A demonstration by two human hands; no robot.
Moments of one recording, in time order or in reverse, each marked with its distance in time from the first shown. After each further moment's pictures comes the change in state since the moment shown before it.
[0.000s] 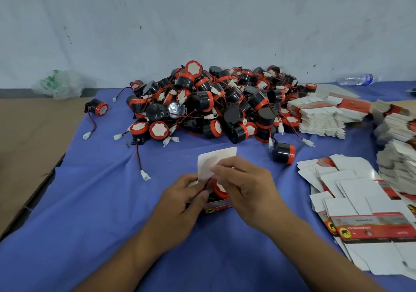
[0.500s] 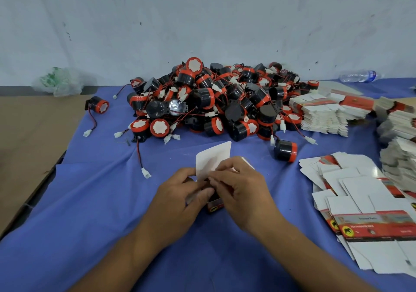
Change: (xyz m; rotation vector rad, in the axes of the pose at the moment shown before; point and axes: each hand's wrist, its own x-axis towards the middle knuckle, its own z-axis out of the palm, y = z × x) left_hand 0.004 0.003 -0.008 0.181 0.047 0.080; right_hand -0.009 -0.008 0.019 0.035 -0.024 0.175
